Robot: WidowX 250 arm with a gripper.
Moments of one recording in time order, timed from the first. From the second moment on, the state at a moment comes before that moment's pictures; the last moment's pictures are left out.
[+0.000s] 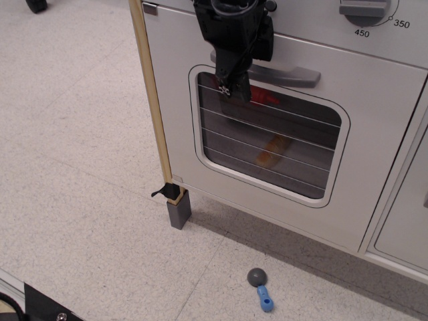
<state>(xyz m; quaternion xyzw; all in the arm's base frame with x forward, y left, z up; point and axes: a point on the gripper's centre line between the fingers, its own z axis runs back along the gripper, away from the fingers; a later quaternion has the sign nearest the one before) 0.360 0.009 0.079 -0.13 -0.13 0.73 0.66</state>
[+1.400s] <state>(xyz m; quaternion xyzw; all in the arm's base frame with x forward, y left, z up) 0.302 0.037 0.065 -0.08 -0.07 0.65 0.75</state>
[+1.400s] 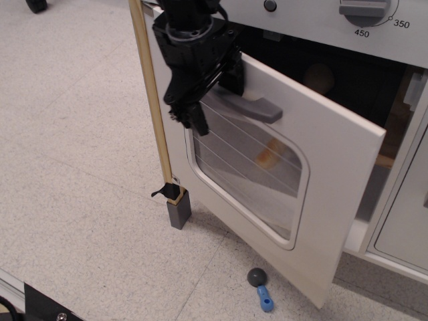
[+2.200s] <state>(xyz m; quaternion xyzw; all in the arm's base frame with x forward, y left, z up) 0.324 -0.018 0.143 -0.19 -0.08 0.54 0.82</state>
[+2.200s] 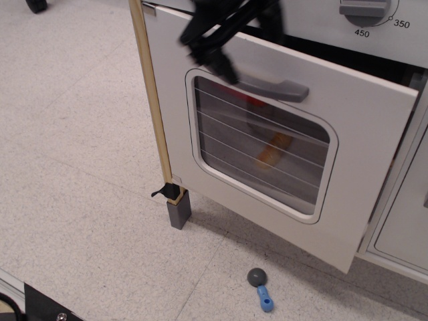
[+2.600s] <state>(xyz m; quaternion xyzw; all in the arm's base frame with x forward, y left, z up) 0.340 -0.061 0.139 -0.20 -0.08 0.56 0.80</state>
